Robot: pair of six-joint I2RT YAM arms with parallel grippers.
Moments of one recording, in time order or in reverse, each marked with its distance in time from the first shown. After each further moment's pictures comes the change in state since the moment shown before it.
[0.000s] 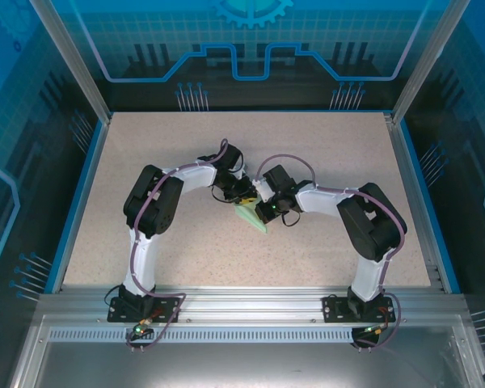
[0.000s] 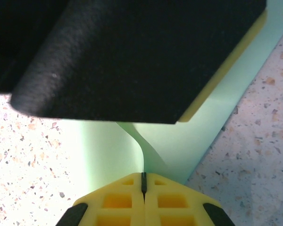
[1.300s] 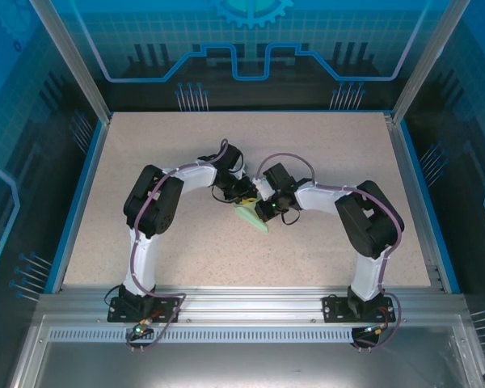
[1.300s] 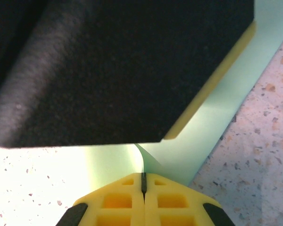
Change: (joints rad) left arm -0.001 0.000 0.000 0.000 0.000 0.000; right arm -0.014 0.030 0.027 -0.011 -0.026 0.008
